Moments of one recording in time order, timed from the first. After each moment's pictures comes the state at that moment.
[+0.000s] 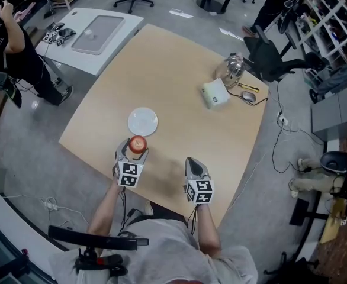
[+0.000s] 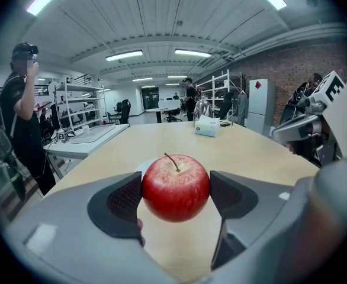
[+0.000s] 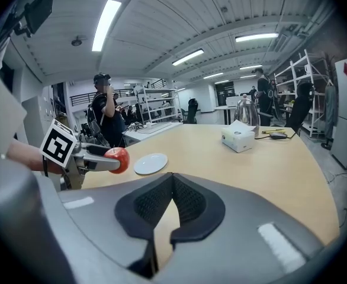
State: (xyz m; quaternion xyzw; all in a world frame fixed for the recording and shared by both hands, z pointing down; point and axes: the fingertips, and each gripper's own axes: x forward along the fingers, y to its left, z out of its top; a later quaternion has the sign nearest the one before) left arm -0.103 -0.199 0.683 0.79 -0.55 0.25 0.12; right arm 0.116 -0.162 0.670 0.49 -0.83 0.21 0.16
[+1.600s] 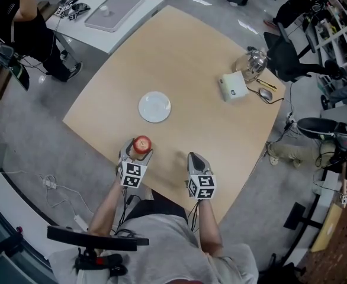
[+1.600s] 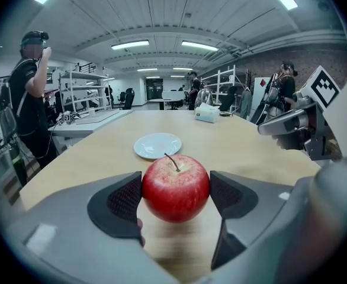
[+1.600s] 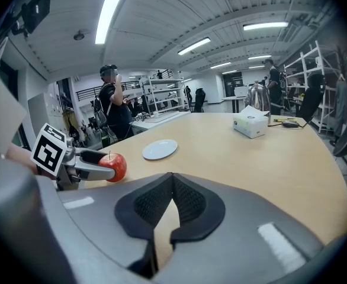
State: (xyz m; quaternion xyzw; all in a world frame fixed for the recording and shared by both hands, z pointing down) left arm -0.113 -0.142 0.732 0.77 -0.56 0.26 0.16; right arm 0.093 -0.147 0.707 0.45 -0.84 0.23 0.20
